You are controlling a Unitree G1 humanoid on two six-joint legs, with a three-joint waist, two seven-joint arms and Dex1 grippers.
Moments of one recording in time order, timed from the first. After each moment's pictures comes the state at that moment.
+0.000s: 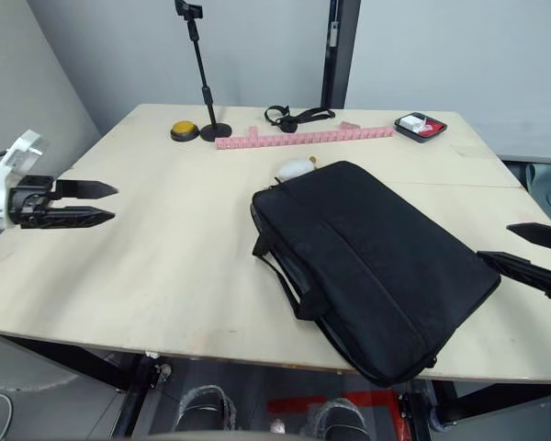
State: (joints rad) left arm -0.73 1.07 0.10 0.43 -0.58 0.70 -1.55; right arm 0.22 -1.03 -0.95 -0.26 0.69 0.83 1.15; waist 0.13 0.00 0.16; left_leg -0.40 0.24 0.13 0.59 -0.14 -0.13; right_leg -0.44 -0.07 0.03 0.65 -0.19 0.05
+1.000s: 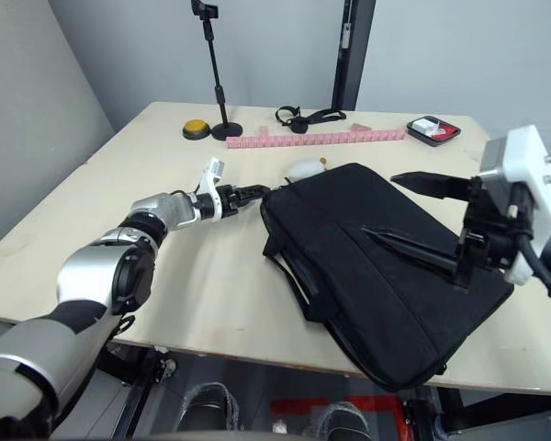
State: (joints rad) left arm -1.21 0.23 0.28 1.34 -0.36 0.55 -0.79; right arm -0.02 -1.13 -0.92 -0.74 1.37 0.99 0.65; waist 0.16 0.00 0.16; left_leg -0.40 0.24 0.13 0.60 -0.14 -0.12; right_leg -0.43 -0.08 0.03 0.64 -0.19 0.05
